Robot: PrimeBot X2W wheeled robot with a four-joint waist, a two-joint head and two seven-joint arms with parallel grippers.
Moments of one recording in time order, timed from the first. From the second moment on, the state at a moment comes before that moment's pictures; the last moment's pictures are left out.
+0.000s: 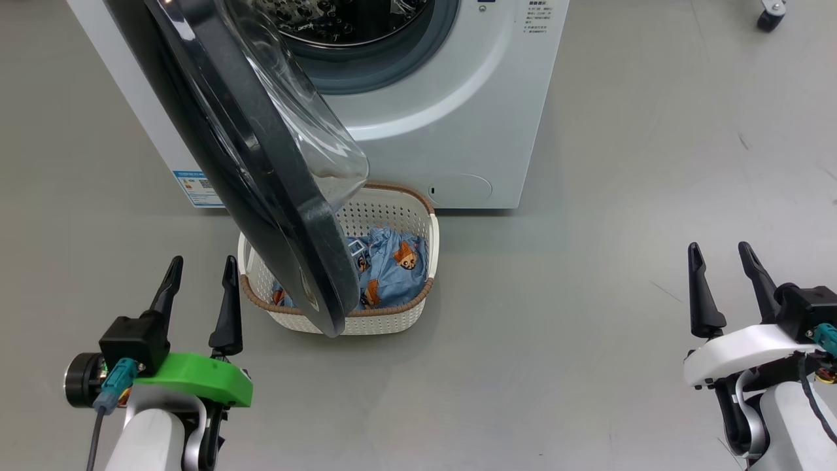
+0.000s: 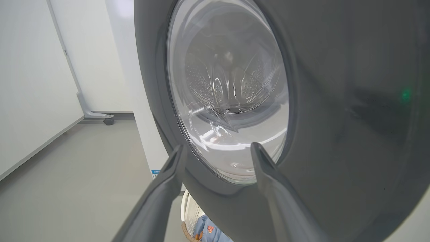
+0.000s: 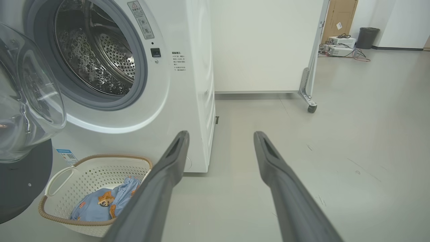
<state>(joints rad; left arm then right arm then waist) 0.02 0.08 -0.08 0.19 -0.28 -0.13 -0.25 0.01 -0.22 0.15 0.25 0.34 0.01 -0.25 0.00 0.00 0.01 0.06</state>
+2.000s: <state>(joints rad) -0.29 0.17 -0.69 -0.27 -0.31 -0.13 -0.26 0.01 -0.18 0.12 0.30 0.30 0.06 -0.25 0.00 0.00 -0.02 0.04</state>
